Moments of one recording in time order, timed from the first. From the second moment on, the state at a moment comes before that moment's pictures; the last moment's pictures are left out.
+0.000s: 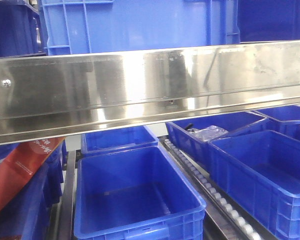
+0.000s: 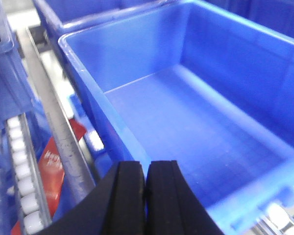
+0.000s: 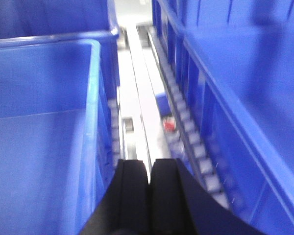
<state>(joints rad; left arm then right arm) -0.31 1.25 -1.56 0.17 0.81 -0.15 0.11 1.65 -1.92 -0.02 0.75 0.03</state>
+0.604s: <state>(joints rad) -0.31 0.72 -1.05 0.20 0.53 -0.15 0.15 0.89 -1.10 -0.02 0.42 0.00</state>
